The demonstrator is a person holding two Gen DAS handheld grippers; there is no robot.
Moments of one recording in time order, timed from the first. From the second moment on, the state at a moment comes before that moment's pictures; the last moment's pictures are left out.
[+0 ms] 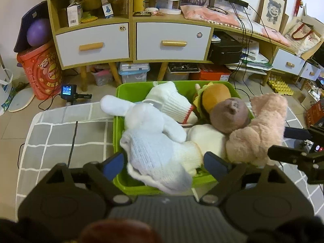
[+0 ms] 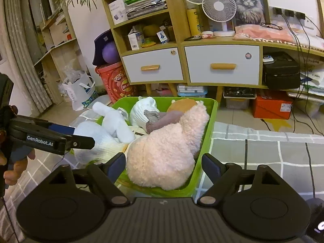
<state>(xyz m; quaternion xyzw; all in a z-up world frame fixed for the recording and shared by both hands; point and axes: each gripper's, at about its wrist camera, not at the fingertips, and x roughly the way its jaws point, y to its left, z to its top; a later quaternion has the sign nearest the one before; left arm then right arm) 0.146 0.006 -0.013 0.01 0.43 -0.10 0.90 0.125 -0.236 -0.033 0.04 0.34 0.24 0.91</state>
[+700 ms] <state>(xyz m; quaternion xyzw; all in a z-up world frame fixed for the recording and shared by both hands) 0.042 0.020 -0.007 -0.01 0.48 -0.11 0.87 0.024 -0.261 -0.027 0.03 0.40 0.25 0.88</state>
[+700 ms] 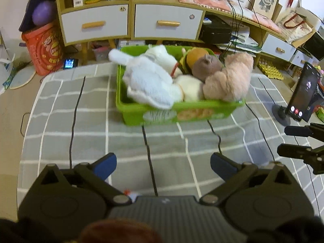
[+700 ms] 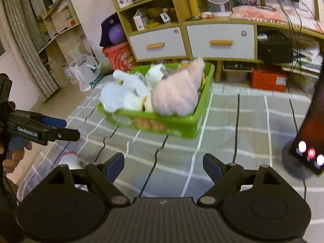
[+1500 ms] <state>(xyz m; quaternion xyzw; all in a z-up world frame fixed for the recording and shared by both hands) 0.003 0.029 -0.043 -0.04 0.53 -0.12 0.84 -0.014 -0.258 -0.068 0.02 0.46 0.21 0.86</state>
